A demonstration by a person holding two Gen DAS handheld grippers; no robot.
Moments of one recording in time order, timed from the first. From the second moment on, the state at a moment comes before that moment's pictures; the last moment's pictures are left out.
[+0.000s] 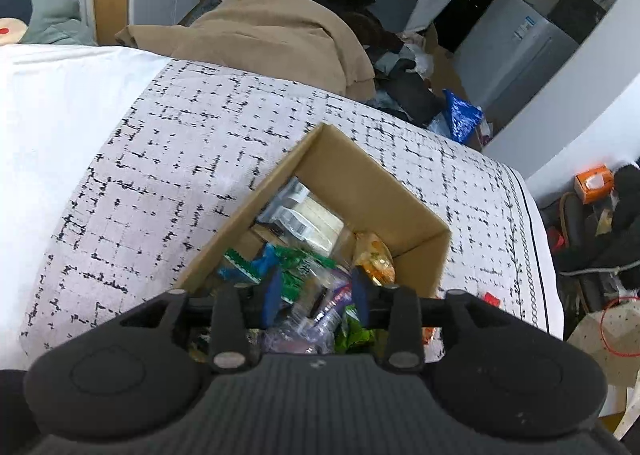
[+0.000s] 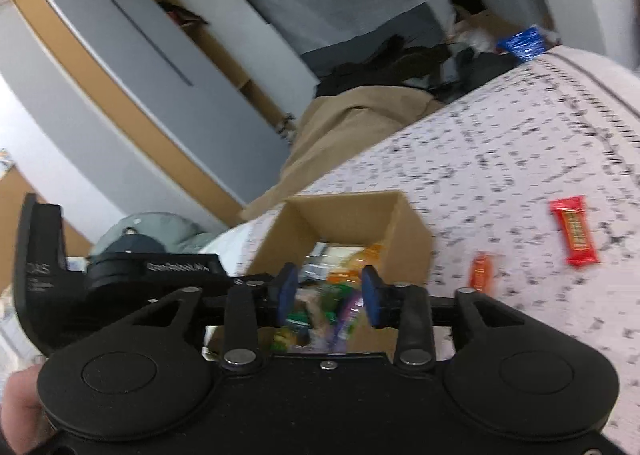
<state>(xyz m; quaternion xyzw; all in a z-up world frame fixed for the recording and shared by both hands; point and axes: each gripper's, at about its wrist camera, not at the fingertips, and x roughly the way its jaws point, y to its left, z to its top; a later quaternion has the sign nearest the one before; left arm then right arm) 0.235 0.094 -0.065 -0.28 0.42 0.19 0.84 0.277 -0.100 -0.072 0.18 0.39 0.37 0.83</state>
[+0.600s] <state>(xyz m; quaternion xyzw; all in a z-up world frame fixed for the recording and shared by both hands) 0.238 0.017 -0.065 -0.20 0.43 0.13 0.87 0.221 -0.184 -0.061 0.13 0.36 0.20 0.90</state>
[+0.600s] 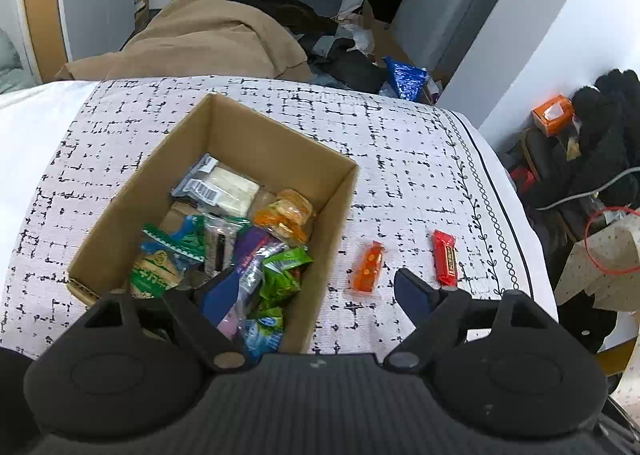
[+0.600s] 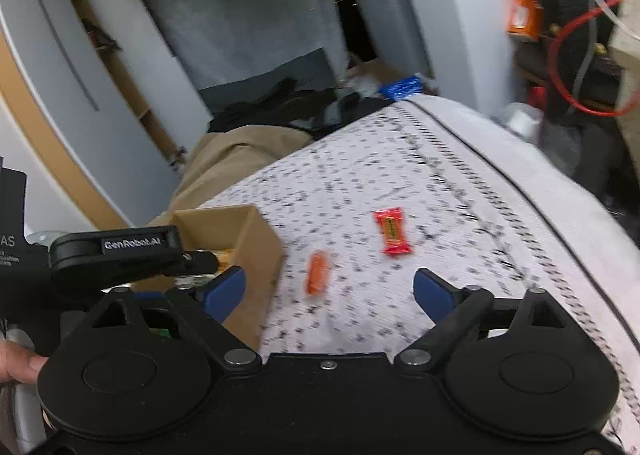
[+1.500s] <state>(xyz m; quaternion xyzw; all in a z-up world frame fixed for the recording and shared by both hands) 0.262 -0.049 -0.095 -0.17 0.42 0.08 0.89 0.243 -0.239 -0.092 0.18 0.37 0.17 0.90</state>
